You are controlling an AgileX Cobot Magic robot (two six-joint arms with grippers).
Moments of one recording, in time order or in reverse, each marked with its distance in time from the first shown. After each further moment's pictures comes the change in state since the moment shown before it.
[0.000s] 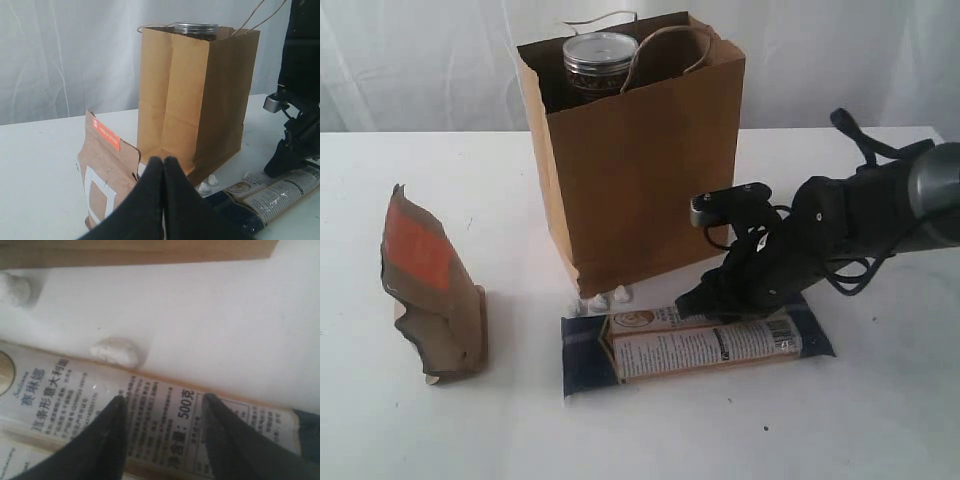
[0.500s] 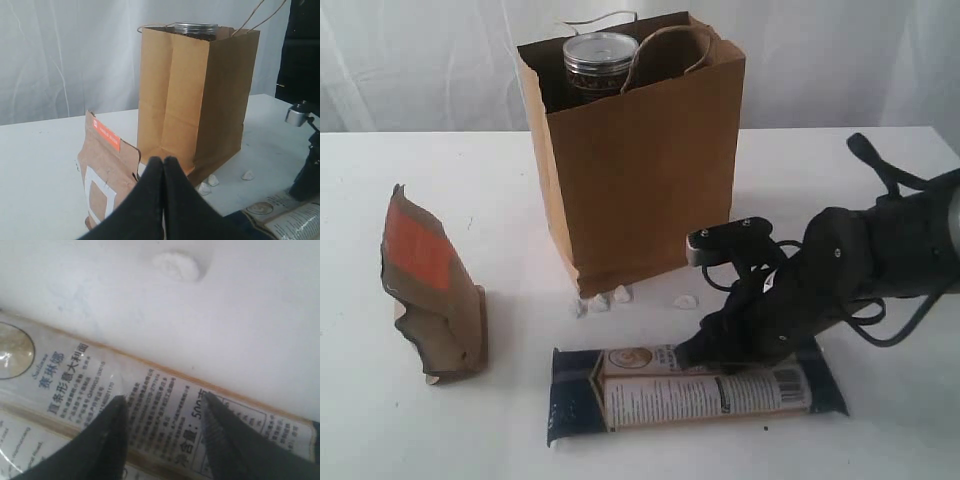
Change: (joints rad) left arm 0.000 0.000 0.000 0.000 0.000 0.002; right arm 0.070 -0.122 0.149 0.049 0.041 -0.006
